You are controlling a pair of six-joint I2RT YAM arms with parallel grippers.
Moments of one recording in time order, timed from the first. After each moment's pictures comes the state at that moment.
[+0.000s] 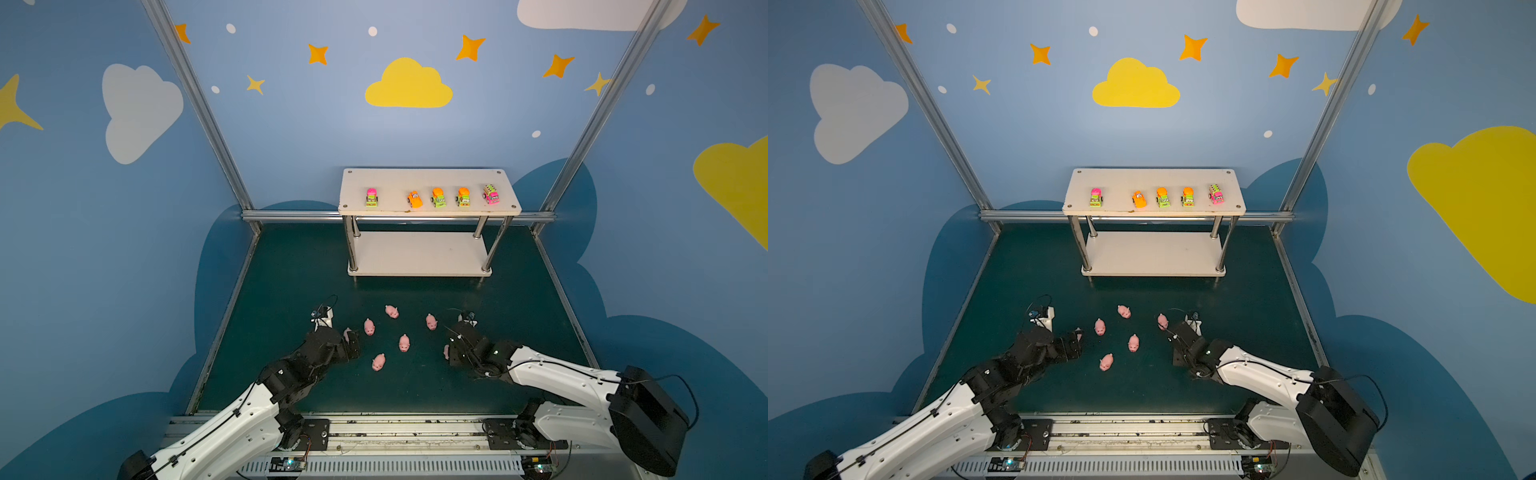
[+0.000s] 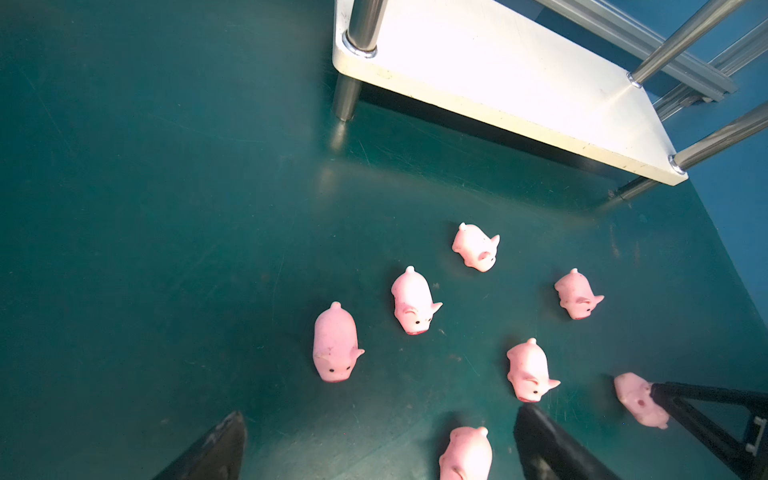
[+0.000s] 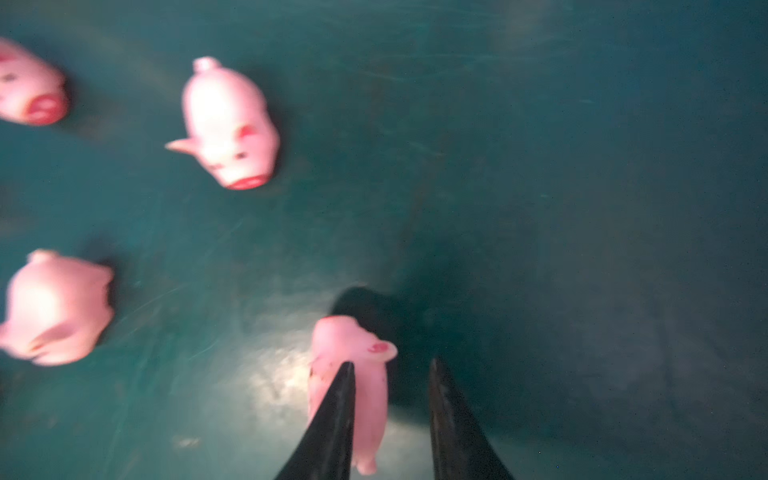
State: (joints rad) left arm -0.72 0.69 0.41 -0.42 -0.30 -0.72; right arm 0.83 1.20 0.50 -0.43 0.30 0.81
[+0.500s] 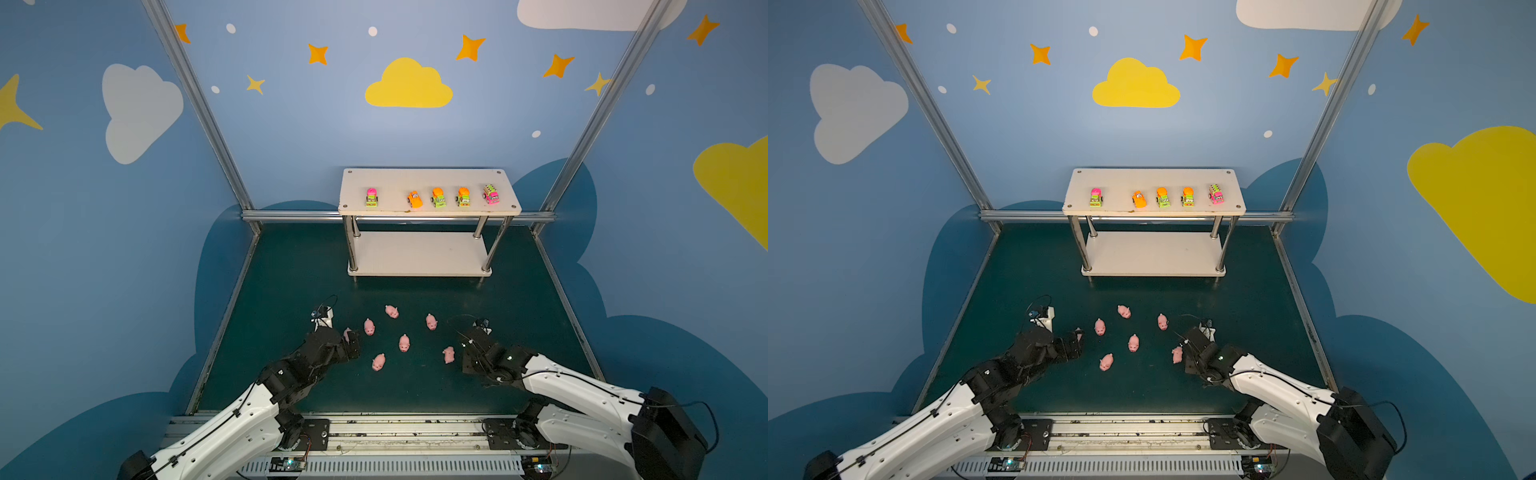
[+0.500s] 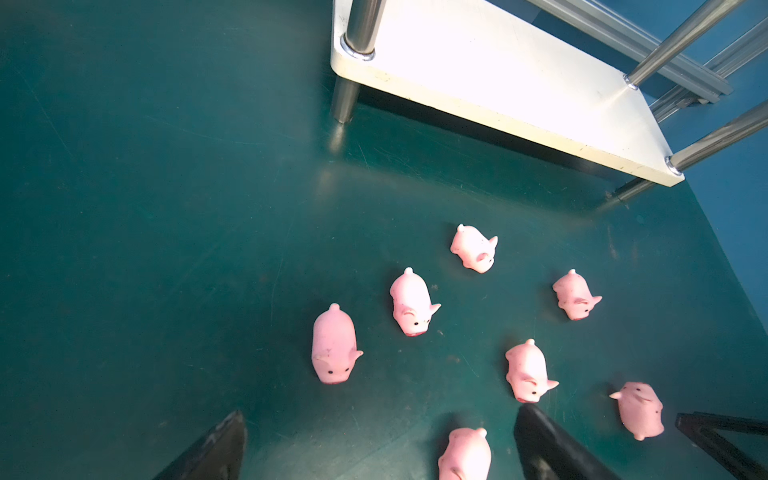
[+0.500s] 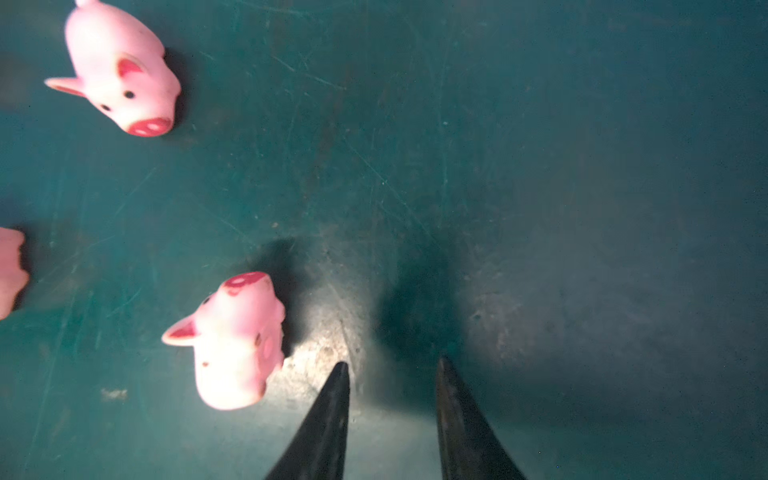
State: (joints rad) left arm -0.72 0.68 0.41 -0.42 -0.30 -0.72; right arm 0.82 1.03 0.46 -0.59 0.28 0.83
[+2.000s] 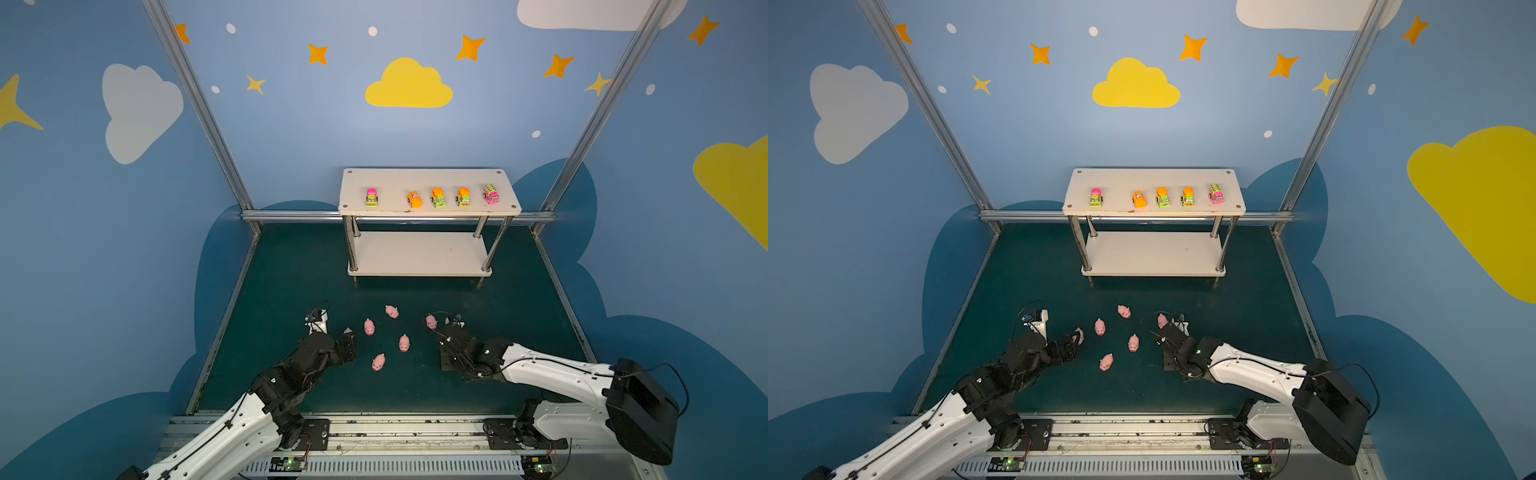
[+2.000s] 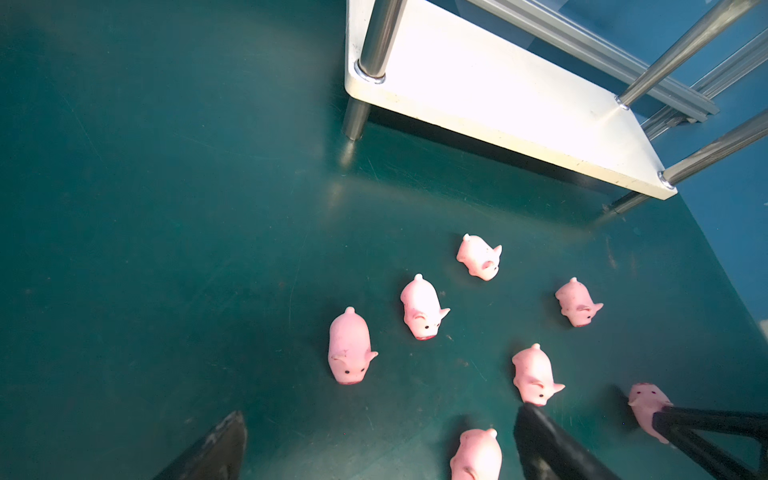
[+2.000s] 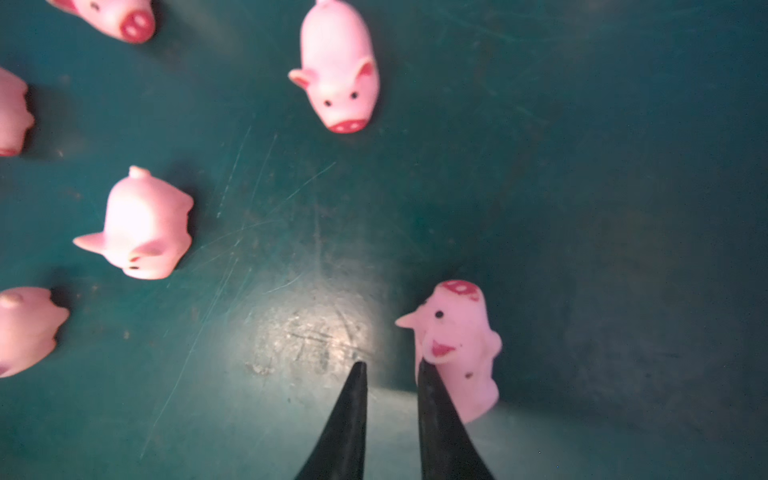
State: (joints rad) left arm -0.71 0.58 0.37 -0.44 -0.33 -0.70; right arm 0.95 1.20 0.58 -0.50 0.26 0.80
